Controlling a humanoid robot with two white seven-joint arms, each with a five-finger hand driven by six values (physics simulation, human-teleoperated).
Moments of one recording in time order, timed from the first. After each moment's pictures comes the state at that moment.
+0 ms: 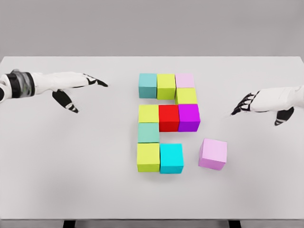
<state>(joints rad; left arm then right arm) -0.85 0.82 -0.89 -1.32 -0.09 -0.38 -0.59 -1.02 -1.08 1.18 -1.39 0.26 -0.61 0.61</state>
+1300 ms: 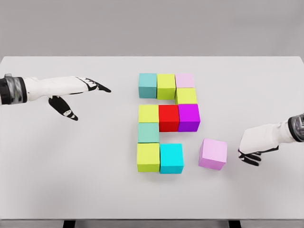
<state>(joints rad) -0.80 0.89 -0.87 -1.45 0.01 -0.42 -0.59 -1.12 -1.12 1.52 -1.60 0.23 -0.61 0.61</state>
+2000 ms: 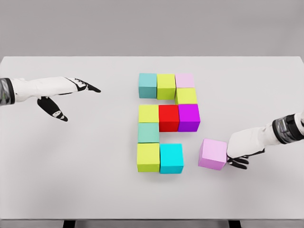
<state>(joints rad) -0.77 0.95 -0.85 -1.46 0.01 -0.42 -0.59 -1.12 -1.05 1.54 -1.60 0.22 -0.61 0.61</state>
